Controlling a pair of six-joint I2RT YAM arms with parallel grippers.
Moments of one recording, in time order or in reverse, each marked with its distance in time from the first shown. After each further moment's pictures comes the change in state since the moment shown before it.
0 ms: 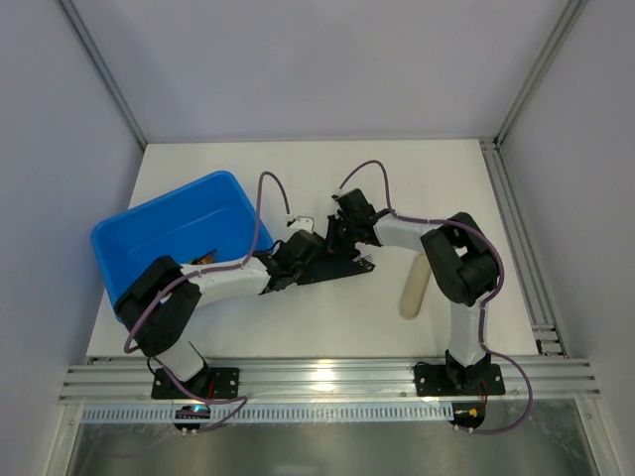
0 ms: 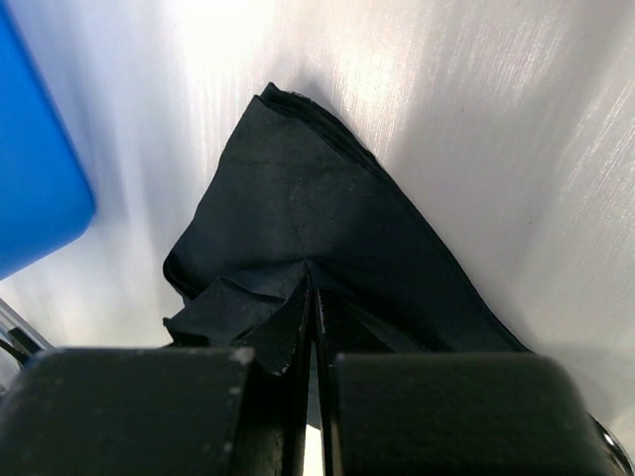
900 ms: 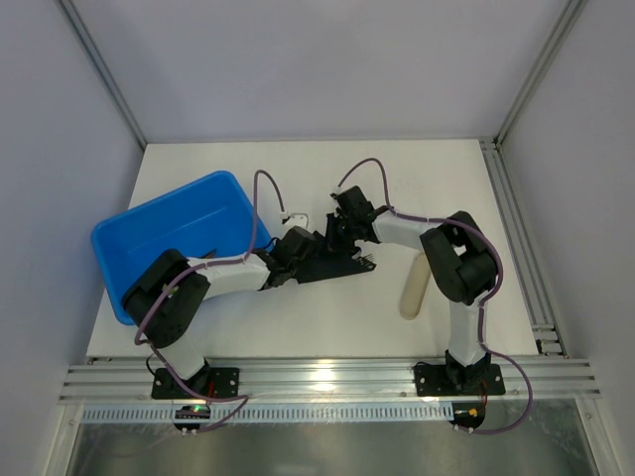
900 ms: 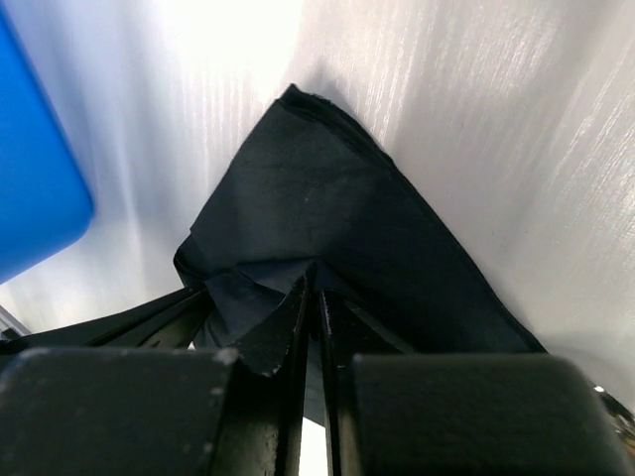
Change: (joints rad) left arm 0.063 0.056 -0.013 0.077 0.020 0.015; right arm 0.000 0.012 0.037 -0.041 0.002 -0.014
